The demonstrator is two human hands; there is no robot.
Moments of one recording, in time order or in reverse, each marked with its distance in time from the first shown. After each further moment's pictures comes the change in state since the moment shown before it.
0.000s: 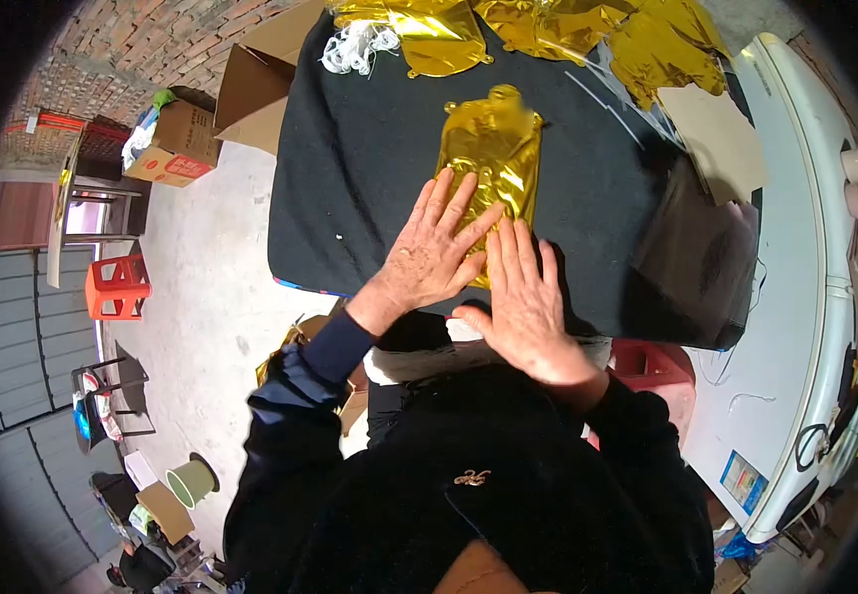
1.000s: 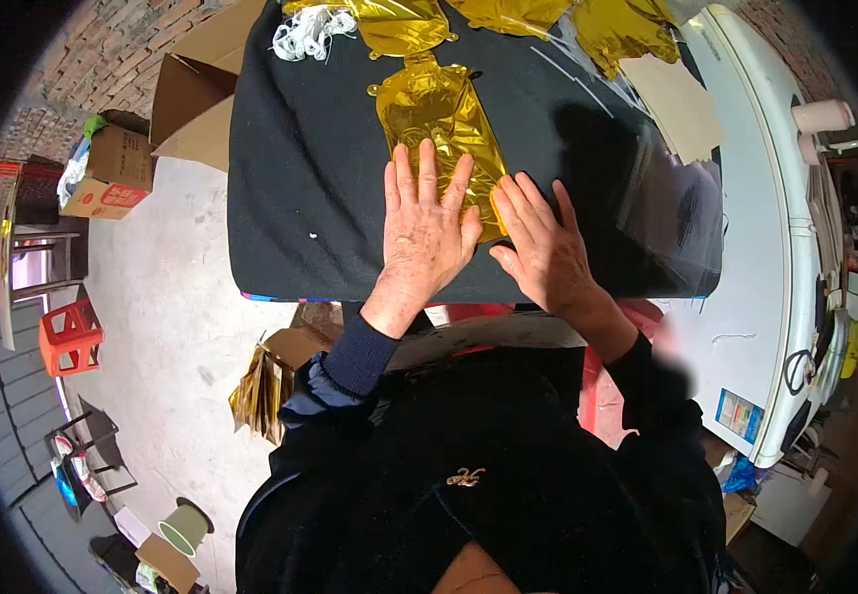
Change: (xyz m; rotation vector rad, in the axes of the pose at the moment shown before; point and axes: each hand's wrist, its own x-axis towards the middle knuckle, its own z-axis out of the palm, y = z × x) left_hand 0.009 0.014 0.021 0.078 0.142 -0.279; right_hand 0.007 0.037 -0.016 0.022 0.232 -0.108
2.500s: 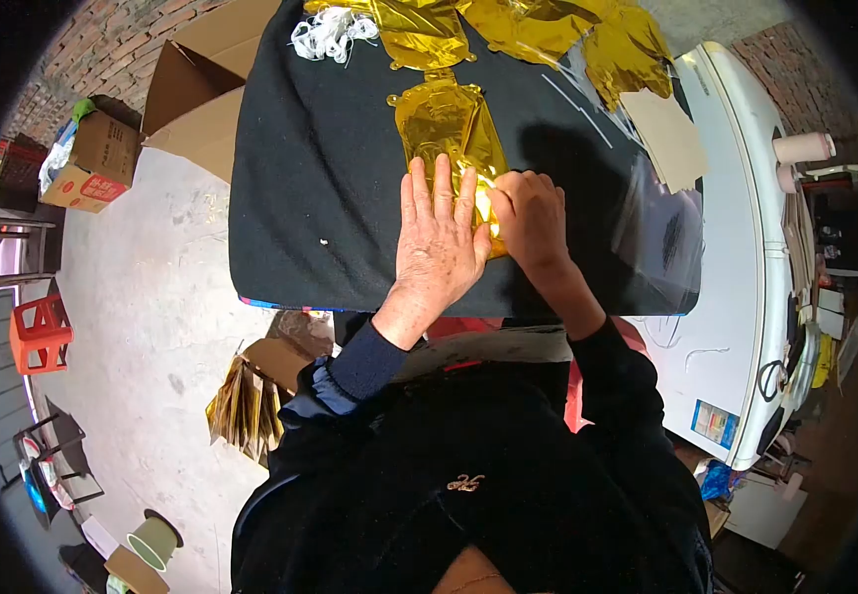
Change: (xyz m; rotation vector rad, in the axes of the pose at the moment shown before) left_hand -0.001 0.000 0.000 -0.072 0.019 -0.019; right_hand 0.070 0.009 0.039 -0.100 0.212 0.286
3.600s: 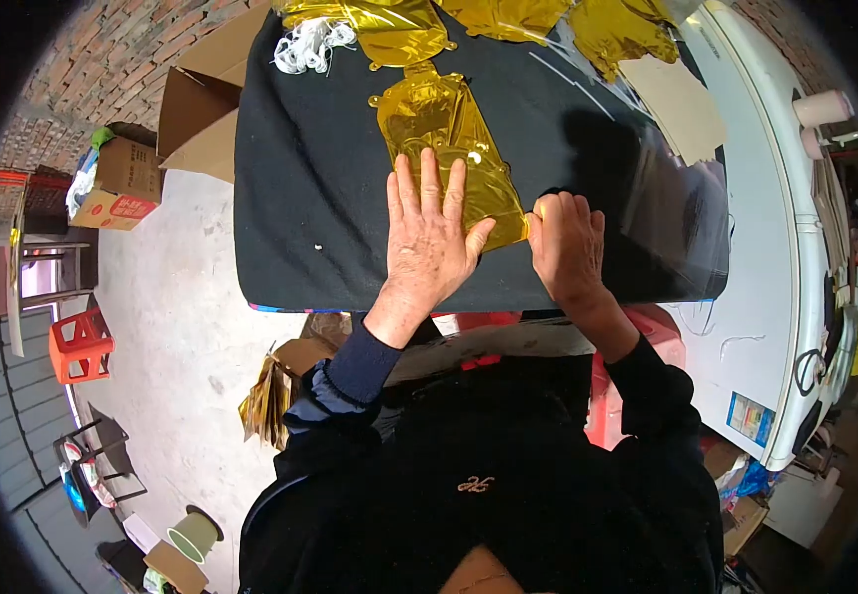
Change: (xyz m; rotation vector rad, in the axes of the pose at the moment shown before) left_hand 0.002 0.002 -0.001 0.097 -0.044 0.015; right_hand -0.057 0.027 -0.030 -0.072 0.013 -0.026
